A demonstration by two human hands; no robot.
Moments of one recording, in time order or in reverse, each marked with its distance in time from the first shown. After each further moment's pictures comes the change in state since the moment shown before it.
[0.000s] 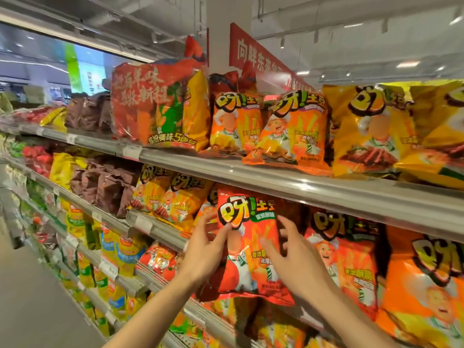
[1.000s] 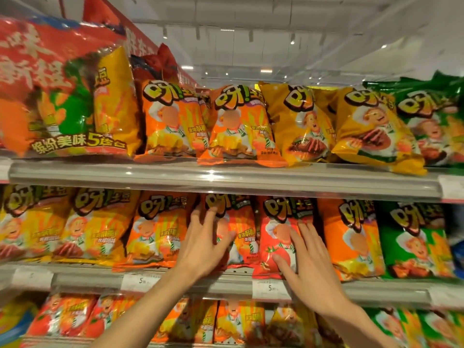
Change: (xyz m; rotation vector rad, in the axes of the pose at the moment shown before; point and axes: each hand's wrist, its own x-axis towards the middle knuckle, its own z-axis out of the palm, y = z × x) left_hand 0.072 -0.028 0.055 0.462 -0.472 0.437; right_hand -0.058 0.046 -0.002 -0.609 0.280 0.271
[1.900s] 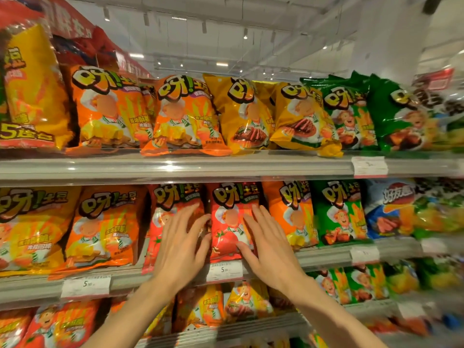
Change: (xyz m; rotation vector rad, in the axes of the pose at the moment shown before) left_hand -0.026 0.026 0.040 0.083 0.229 0.509; right_hand -0.018 0.011 -0.023 -0.093 0.042 -0.103
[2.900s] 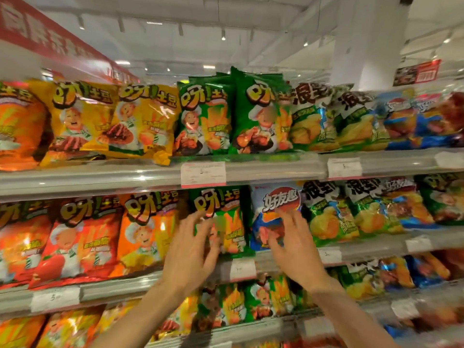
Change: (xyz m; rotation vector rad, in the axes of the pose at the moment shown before) left_hand 0.104 0.312 0.170 -0.080 -0.037 -0.009; right_hand -0.081 0.370 -0.111 0.176 0.197 0.239
